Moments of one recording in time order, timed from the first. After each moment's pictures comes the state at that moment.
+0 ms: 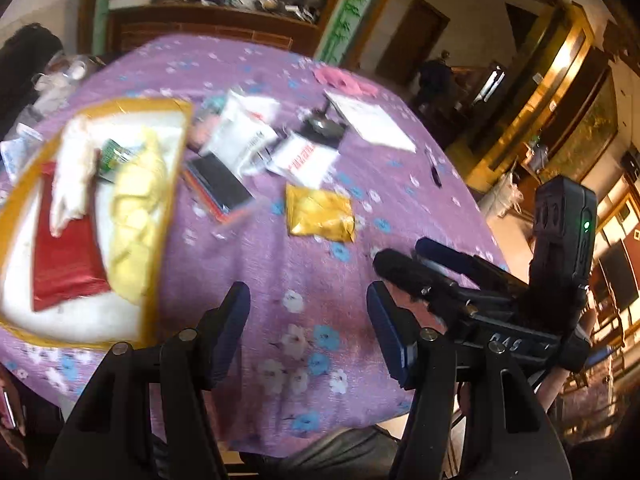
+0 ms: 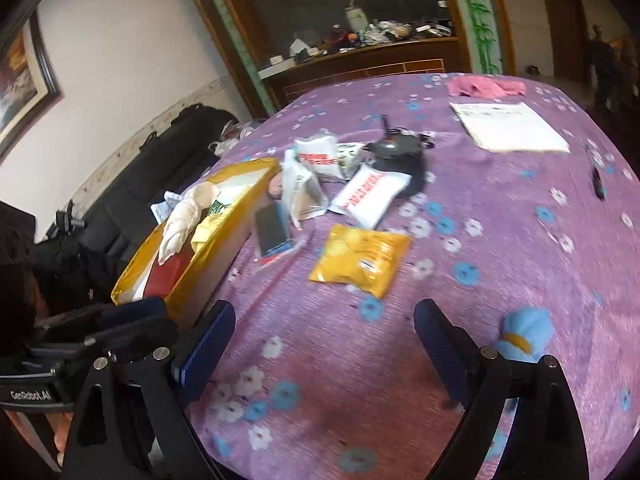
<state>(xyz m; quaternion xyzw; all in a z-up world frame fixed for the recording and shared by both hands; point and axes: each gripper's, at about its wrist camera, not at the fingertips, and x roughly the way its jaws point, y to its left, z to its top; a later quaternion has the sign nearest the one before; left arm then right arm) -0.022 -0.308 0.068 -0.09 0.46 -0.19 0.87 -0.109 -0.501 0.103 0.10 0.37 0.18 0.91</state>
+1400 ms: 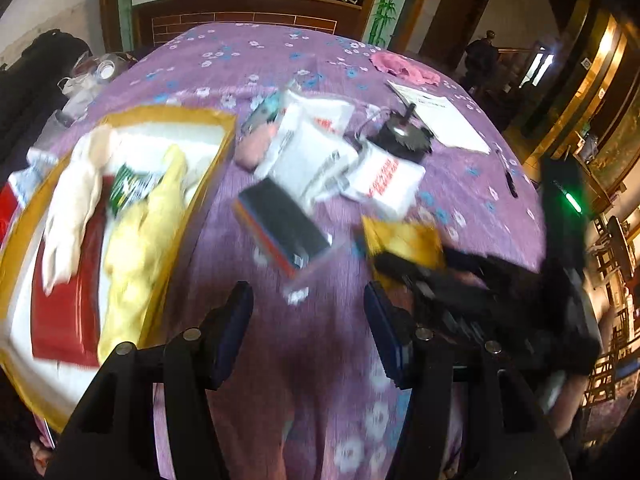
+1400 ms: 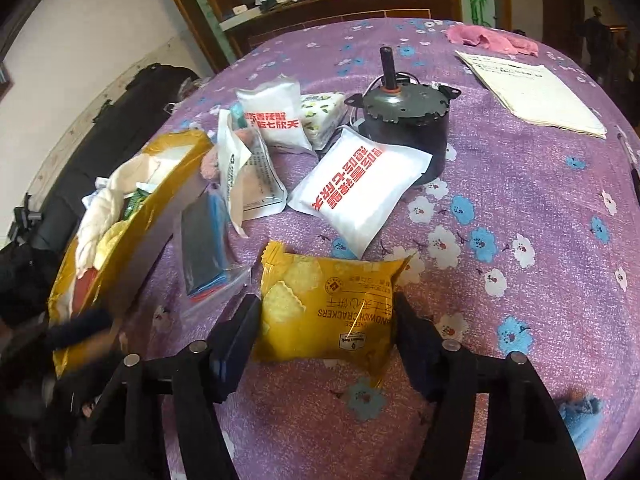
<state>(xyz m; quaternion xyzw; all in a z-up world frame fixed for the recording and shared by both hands) 0.059 -0.294 0.053 -0.04 0.49 -0.11 0.86 0.018 -0.450 0.060 0.07 0.46 0.14 0.87</state>
